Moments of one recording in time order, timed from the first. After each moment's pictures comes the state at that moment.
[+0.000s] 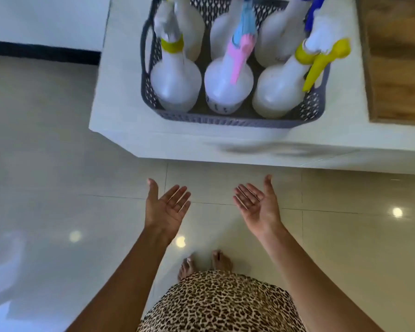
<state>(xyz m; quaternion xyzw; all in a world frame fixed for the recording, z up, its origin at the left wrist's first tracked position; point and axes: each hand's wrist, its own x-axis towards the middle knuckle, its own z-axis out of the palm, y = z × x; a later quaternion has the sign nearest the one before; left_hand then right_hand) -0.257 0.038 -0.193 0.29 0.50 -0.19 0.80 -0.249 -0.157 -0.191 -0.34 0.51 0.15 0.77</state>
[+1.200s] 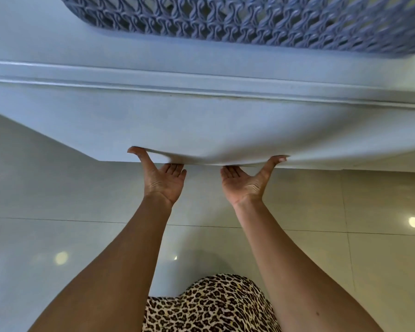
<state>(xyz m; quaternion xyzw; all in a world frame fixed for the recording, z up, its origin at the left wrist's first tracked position) -0.158 0.021 -0.408 0.23 0.43 -0.14 0.86 -0.163 -0.133 -0.418 -0.12 0.45 0.03 0.88</state>
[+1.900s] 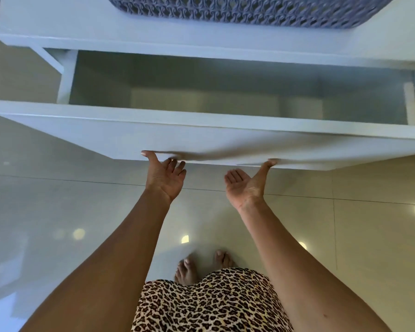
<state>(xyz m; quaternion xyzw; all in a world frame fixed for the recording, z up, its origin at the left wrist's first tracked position) -0.240 0.023 -0.359 0.29 0.48 -0.15 0.81 -0.257 -0.142 -0.372 -0.18 0.51 0.11 0.83</state>
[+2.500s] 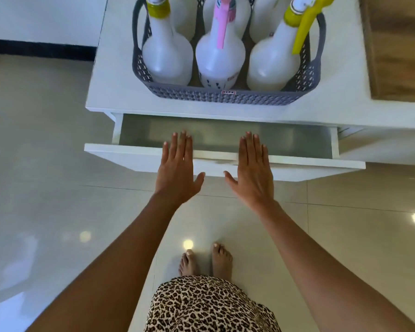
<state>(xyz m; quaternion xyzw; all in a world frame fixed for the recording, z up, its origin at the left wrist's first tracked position) -0.244 0.005 -0.202 0.99 -0.07 -0.13 0.07 -0.250 -0.165 -0.222 -0.99 -0.07 0.03 0.07</state>
